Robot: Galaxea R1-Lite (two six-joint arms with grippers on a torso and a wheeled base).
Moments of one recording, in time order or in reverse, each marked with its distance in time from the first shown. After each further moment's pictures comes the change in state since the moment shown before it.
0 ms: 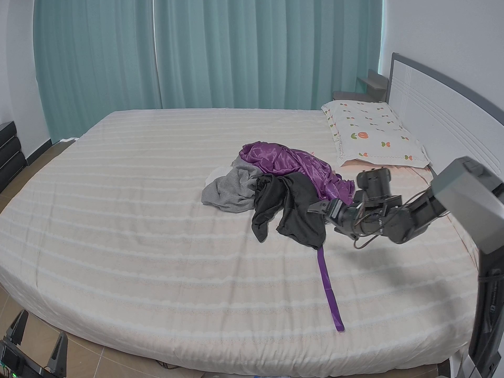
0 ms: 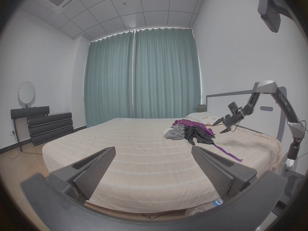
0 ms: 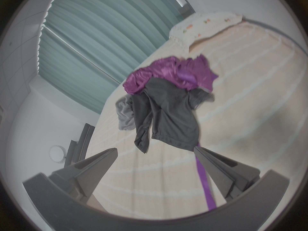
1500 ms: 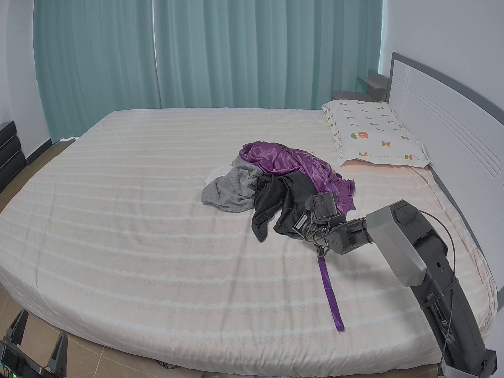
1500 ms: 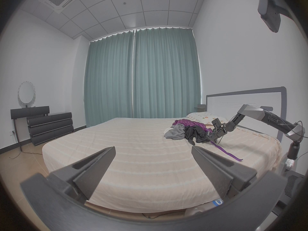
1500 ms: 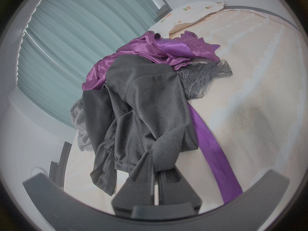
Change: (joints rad) left arm 0.000 0.001 0.000 0.000 0.000 0.000; right arm 0.079 0.523 -0.704 0.232 -0.293 0.149
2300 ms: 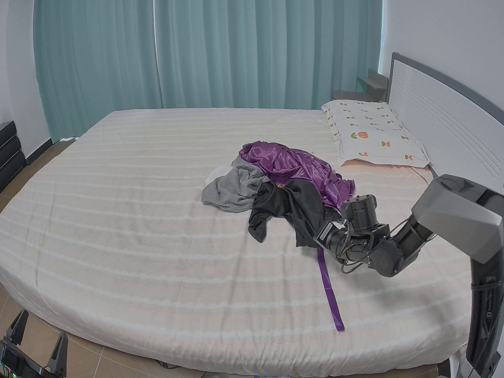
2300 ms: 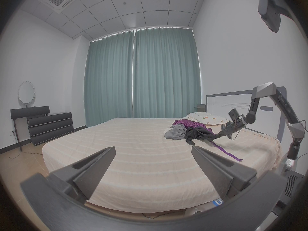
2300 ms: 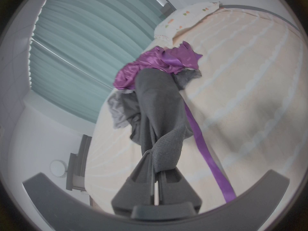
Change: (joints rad) left arm 0.000 0.000 0.000 0.000 0.000 0.000; right arm 0.027 -0.490 0.898 -0.468 0.137 0.040
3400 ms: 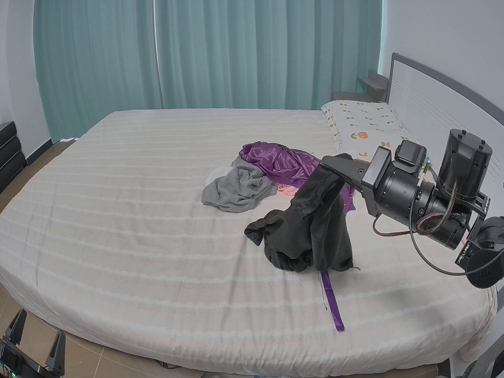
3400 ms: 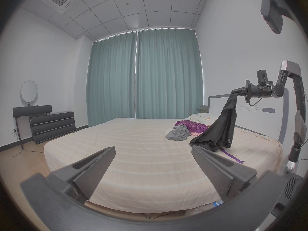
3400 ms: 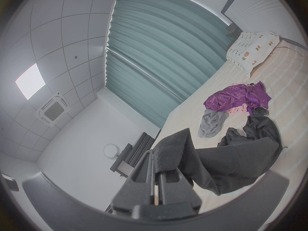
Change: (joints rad) left arm 0.000 0.000 0.000 -0.005 0.023 -0.013; right arm 0.178 -0.687 0.324 -0.237 0.145 -0.075
